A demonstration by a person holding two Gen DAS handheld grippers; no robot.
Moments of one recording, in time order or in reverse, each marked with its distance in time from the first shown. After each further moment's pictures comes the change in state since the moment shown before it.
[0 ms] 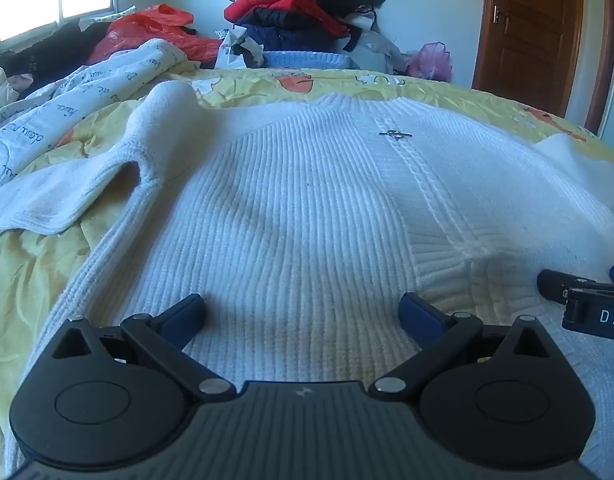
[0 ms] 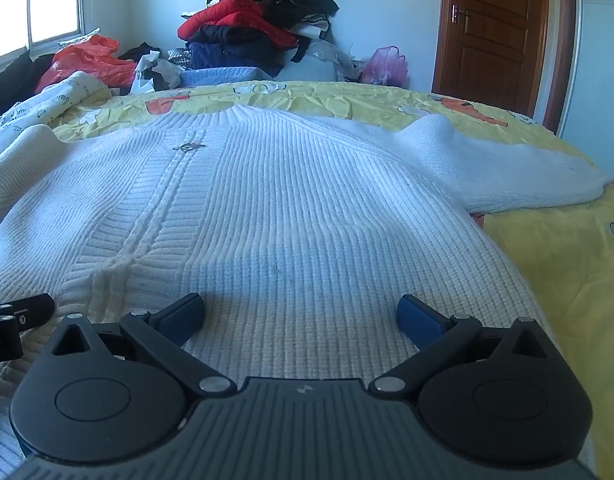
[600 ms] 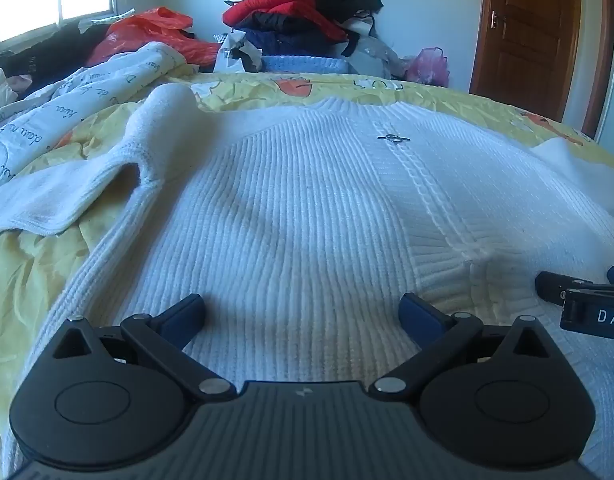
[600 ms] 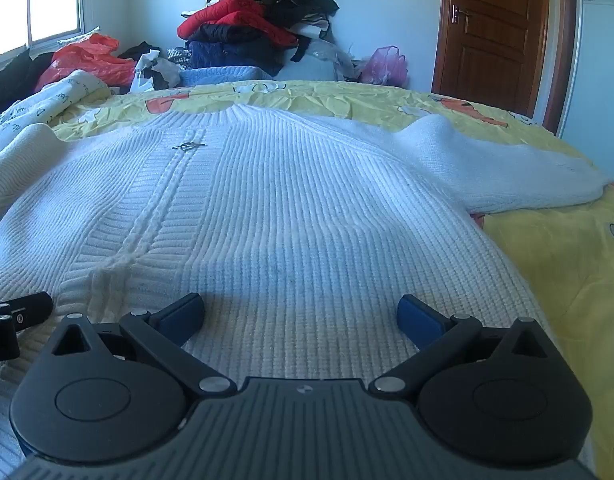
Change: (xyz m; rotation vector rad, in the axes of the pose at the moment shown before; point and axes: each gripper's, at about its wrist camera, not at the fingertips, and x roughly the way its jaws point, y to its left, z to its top) left arm -0.002 -0.001 -0.001 -0.011 -0.013 -0.014; right arm 0.001 0.000 0.001 -0.003 0.001 -0.002
